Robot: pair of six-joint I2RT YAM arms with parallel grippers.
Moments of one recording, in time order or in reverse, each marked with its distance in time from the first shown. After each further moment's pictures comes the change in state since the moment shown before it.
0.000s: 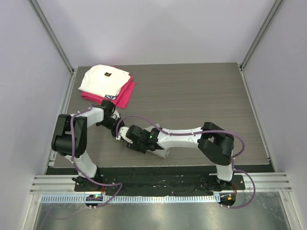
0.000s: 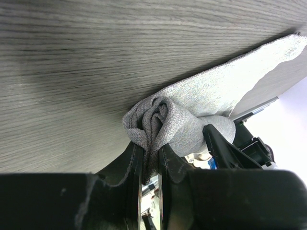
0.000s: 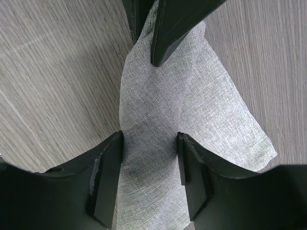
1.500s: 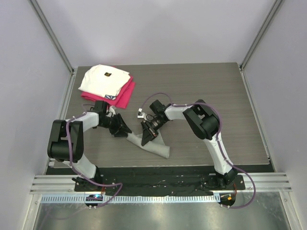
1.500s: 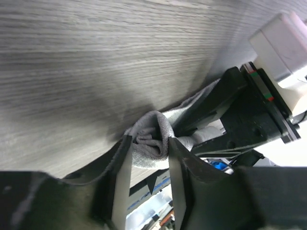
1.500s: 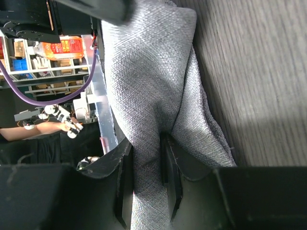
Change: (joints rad) left arm 0.070 -0.087 -0.098 0.244 0.051 -0.003; right arm -0.494 0.383 0.159 -0.074 -1.386 0.277
